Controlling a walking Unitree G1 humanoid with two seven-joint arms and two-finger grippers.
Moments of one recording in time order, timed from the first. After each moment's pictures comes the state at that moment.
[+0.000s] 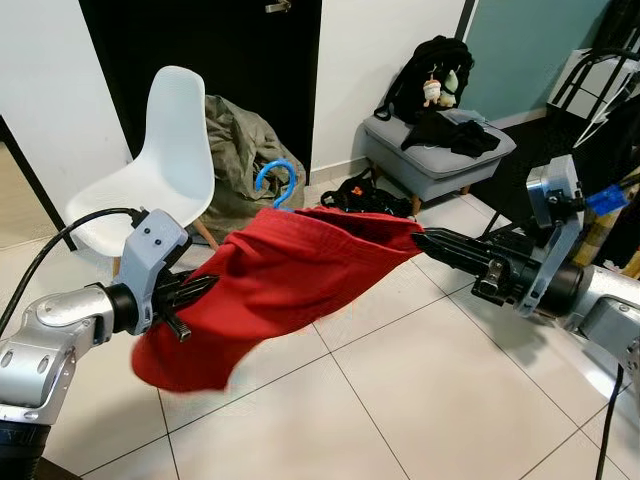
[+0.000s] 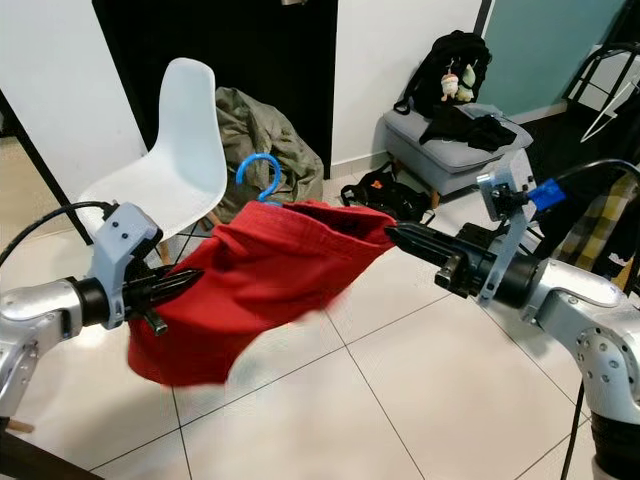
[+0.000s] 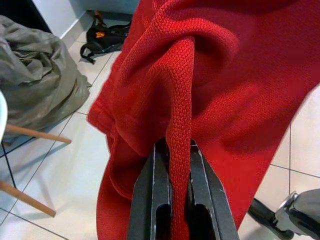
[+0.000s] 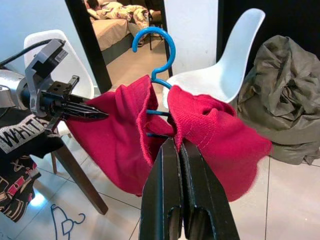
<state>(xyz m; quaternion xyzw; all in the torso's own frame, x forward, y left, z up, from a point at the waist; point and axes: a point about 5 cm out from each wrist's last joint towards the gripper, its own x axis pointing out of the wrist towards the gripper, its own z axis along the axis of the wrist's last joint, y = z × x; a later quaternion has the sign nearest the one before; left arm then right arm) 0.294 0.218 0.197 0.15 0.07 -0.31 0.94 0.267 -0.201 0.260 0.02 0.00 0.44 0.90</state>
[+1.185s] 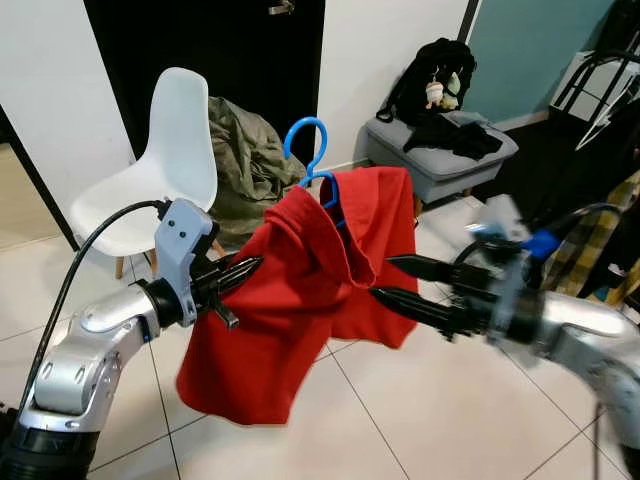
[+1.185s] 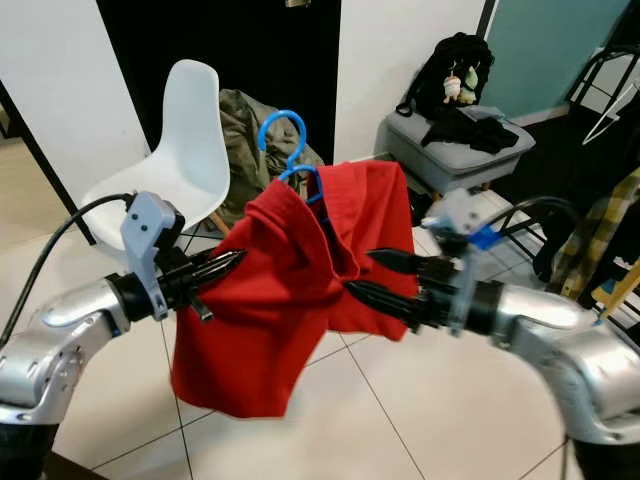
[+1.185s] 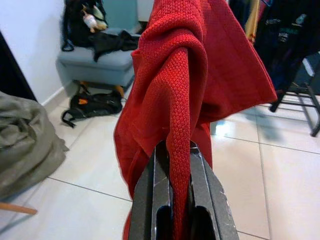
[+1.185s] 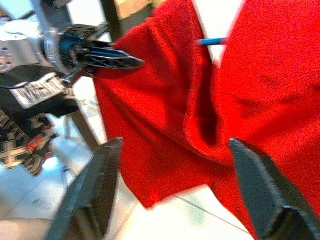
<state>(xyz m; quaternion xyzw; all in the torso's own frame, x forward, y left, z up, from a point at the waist) 0.291 0.177 0.214 0.06 -0.05 -0.36 0.93 0.250 -0.203 0.243 -0.03 0.03 0.49 0.87</state>
